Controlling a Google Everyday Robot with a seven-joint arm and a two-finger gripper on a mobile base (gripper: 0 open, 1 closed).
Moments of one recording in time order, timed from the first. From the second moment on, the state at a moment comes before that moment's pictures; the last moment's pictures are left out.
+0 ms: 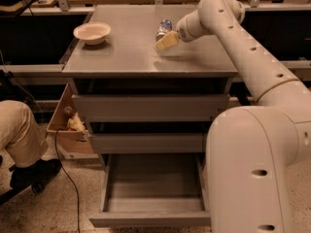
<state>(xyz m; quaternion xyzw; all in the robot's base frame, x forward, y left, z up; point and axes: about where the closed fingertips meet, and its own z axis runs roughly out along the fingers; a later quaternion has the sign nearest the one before) 0.897 -0.084 0.863 -0.34 0.82 0.08 0.46</state>
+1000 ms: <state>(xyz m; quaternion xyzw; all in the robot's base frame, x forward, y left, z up) 0.943 -0.048 0.862 -0.25 0.82 0.17 0.49</state>
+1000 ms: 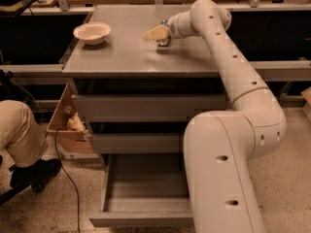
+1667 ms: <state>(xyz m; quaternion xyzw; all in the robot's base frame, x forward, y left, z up) 0.944 -0.034 0.854 -0.26 0.82 0.16 0.48</state>
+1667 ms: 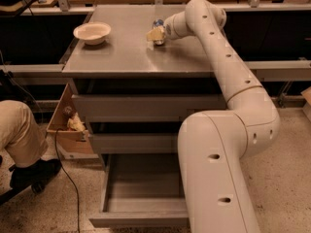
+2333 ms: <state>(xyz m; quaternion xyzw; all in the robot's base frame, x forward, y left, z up) 0.927 -0.024 0.881 -0.31 0.80 0.15 0.49</state>
